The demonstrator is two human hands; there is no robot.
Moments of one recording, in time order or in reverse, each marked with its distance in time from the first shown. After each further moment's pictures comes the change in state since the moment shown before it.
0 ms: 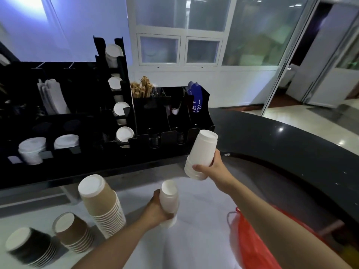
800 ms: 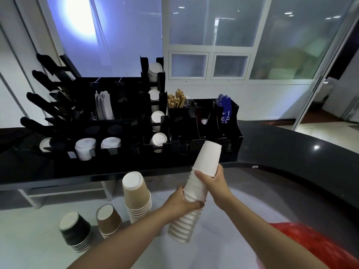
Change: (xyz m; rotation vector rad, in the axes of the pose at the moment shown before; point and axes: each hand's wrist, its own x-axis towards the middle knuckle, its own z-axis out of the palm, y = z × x) left_hand -0.038 0.056 -0.056 -0.091 0.031 -0.049; right_hand -0.016 -0.006 0.105 0.153 0.064 0.020
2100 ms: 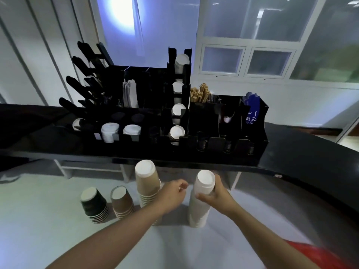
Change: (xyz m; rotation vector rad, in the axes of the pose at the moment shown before) left_hand -0.011 -0.015 -0.030 0.272 0.258 0.016; right_hand 0.008 0.044 -0.012 -0.554 -0.406 -0.049
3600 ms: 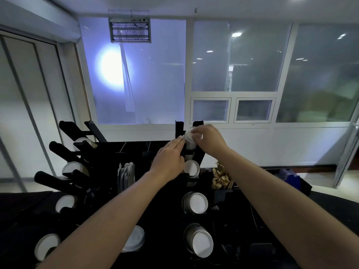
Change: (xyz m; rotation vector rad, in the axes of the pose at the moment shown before) left_hand 0.313 0.105 -0.302 0.437 0.437 0.549; right_hand 0.369 -0.333 -0.129 -0.560 0.545 -0.537
